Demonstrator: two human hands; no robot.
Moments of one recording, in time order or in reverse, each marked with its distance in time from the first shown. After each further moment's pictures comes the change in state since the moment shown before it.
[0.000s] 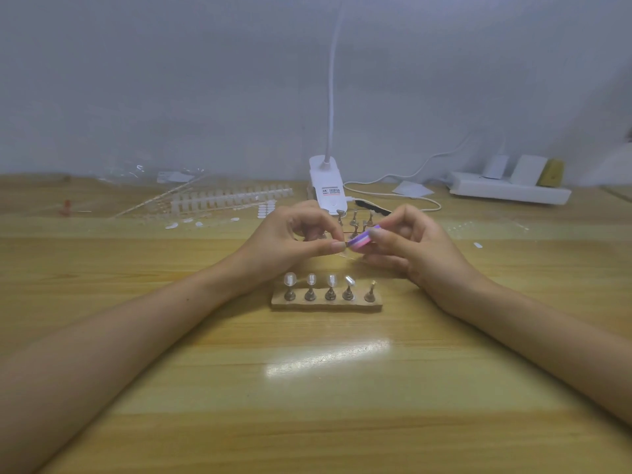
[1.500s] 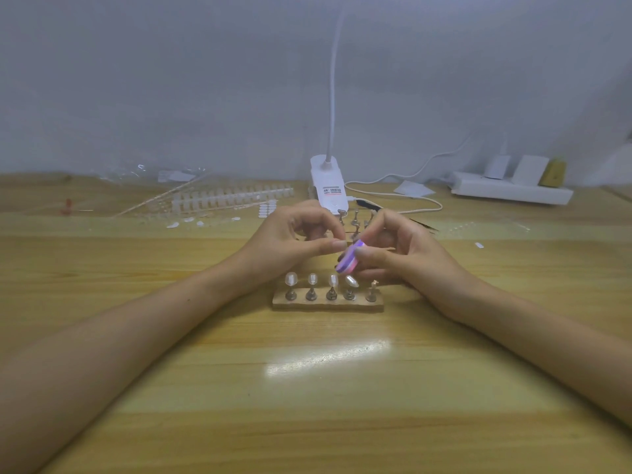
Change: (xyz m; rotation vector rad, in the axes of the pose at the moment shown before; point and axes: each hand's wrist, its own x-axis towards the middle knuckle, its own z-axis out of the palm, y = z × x) left_hand -0.002 0.002 -0.001 -0.009 -0.001 -0.005; right_hand -0.003 -0.001 0.004 -0.086 -0.159 -0.015
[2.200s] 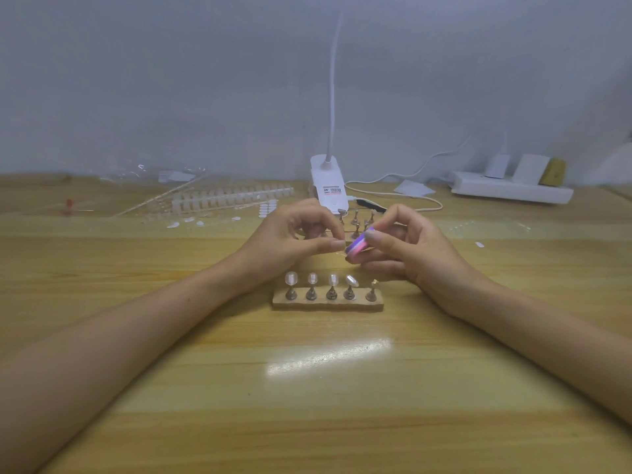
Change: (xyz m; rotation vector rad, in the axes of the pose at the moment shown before) left_hand 0.002 -0.003 0.001 0.017 -0.047 0.040; right_hand 0.002 0.002 -0.006 0.098 0.073 0.000
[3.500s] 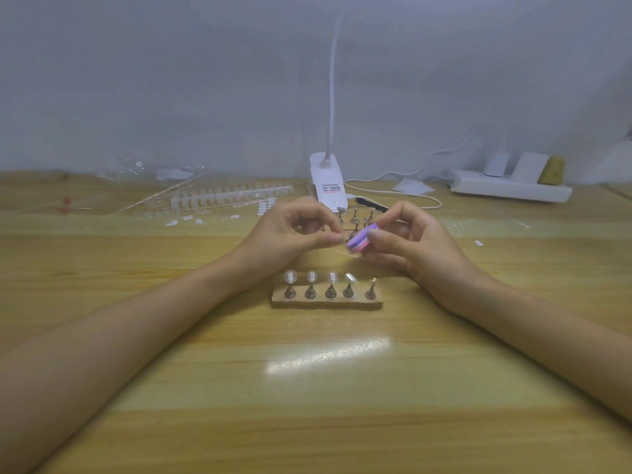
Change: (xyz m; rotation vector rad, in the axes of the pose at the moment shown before) left_hand -0.001 0.002 0.000 -0.067 0.048 -0.066; right_hand 0.000 -0.002 0.002 0.015 0.061 0.008
